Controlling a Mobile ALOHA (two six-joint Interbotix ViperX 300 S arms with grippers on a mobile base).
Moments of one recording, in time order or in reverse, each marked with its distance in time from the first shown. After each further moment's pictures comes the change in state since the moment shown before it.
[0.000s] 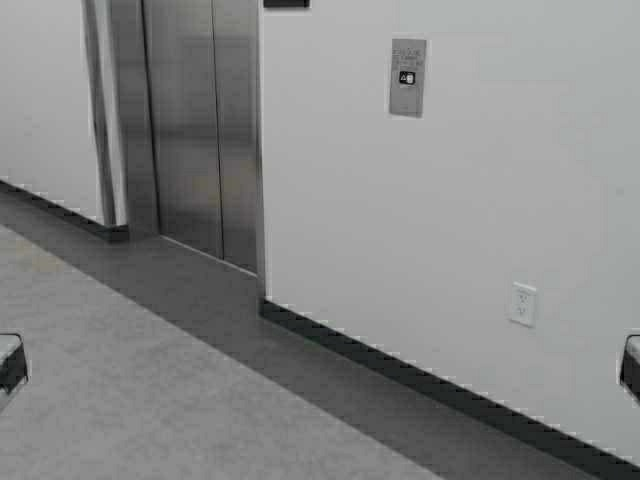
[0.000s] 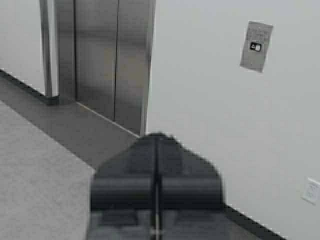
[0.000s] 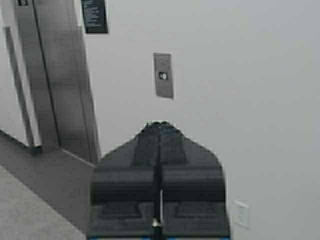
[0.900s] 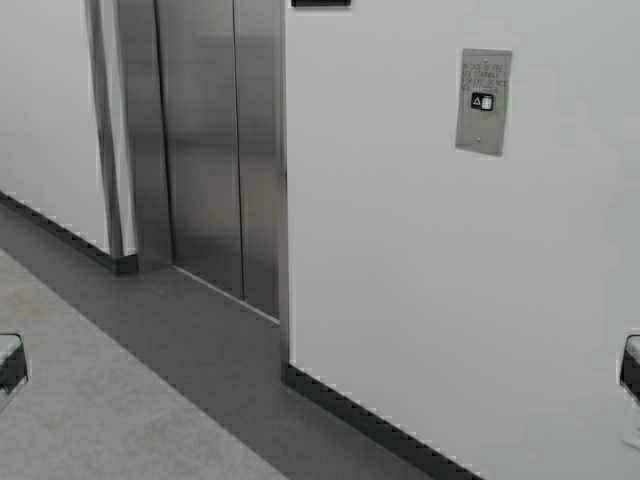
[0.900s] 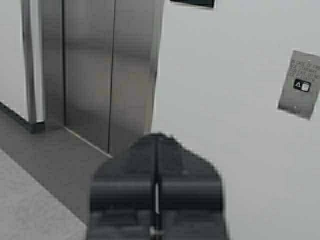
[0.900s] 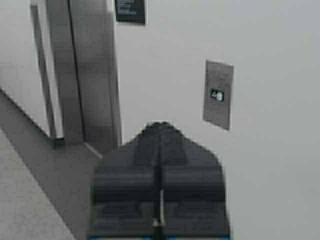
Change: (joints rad) left arm -0.074 -0.061 0.040 -0.011 0.003 0.006; right arm 0.101 -0.003 -0.003 -0.084 0.066 0.000
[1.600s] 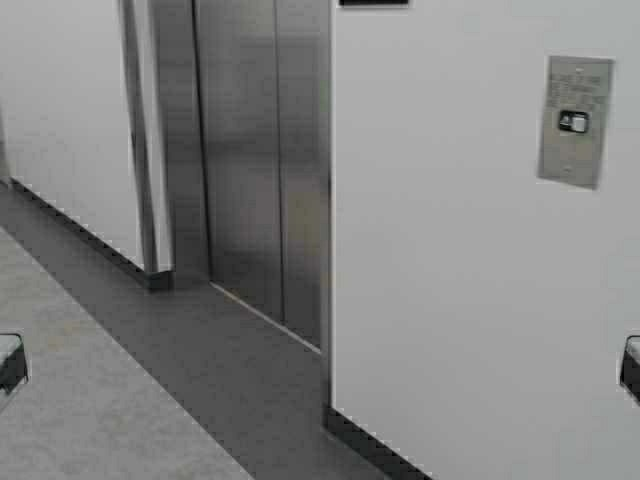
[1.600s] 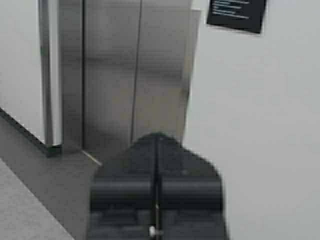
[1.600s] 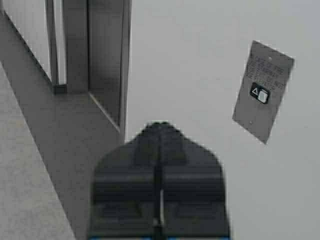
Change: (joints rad) left arm -0.003 -0.051 0.000 -0.002 0.025 -0.008; right arm 0.015 0.051 -0.089 -0.094 0.216 -0.026
